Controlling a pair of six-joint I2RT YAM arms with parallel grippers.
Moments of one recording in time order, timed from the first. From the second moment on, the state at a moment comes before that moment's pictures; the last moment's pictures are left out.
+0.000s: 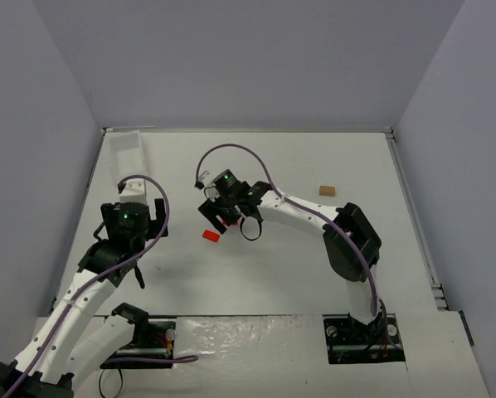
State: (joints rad) left arm -0.37 0.76 0.76 -0.60 -0.51 -0.23; right arm 0.88 1.97 1.52 -0.45 -0.02 -0.04
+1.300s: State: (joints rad) left arm -0.36 0.75 0.84 -0.61 -0.33 -0.26; right arm 0.98 2.15 1.61 -0.48 0.00 -0.11
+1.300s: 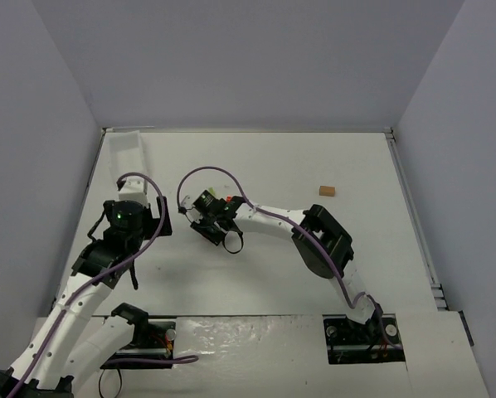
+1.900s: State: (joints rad) left arm -0.34 0.97 1.23 -0.50 0.16 -0.38; right arm 0.97 1.57 1.56 -0.33 0.03 -0.10
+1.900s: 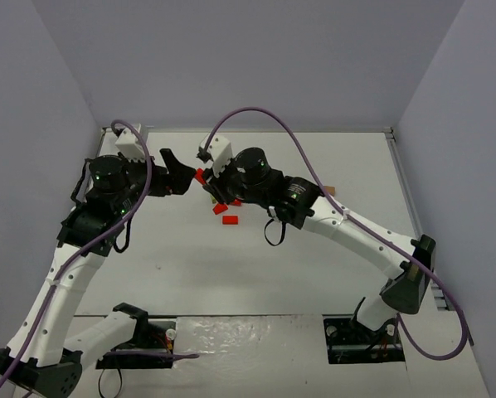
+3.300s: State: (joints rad) left arm -0.38 1.12 1.18 -0.30 0.45 -0.60; right arm 0.97 1.47 1.42 -0.28 0.11 -0.06
